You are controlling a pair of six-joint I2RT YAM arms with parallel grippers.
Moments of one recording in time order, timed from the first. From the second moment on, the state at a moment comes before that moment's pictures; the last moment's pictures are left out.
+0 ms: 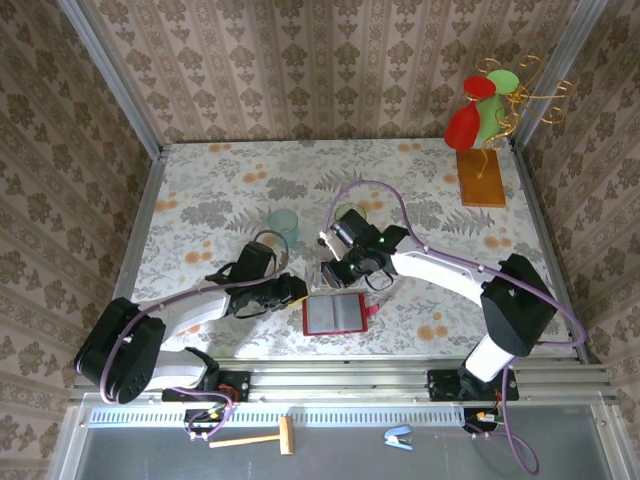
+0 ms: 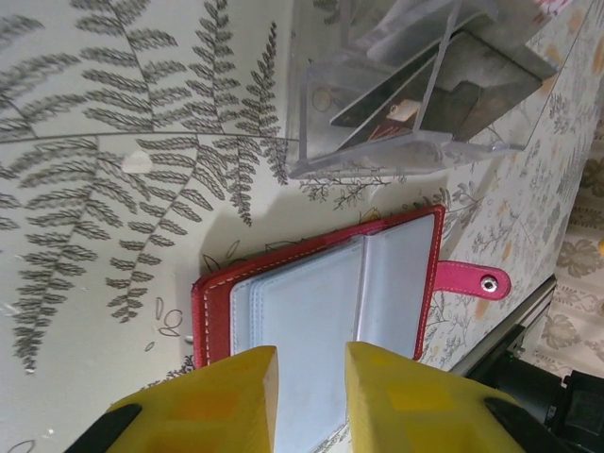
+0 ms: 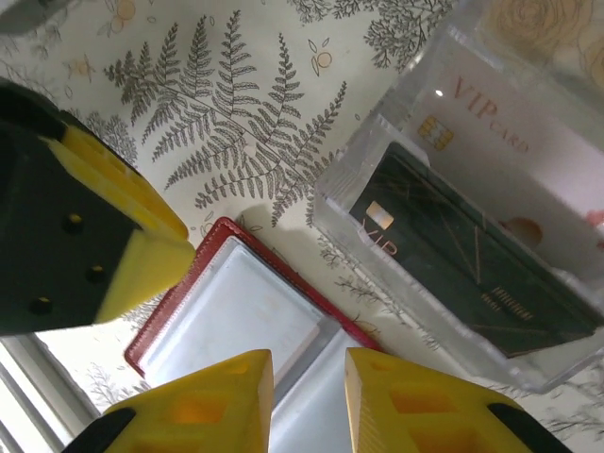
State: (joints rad) left arm -0.62 1.30 0.49 -0.08 0.53 -0.90; right arm 0.78 1.61 1.12 -0.56 -0.19 0.23
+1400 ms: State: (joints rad) left arm -0.75 1.23 0.33 0.02 0.39 -1.03; right arm 0.80 1.57 0.86 -0.15 -0.35 0.87
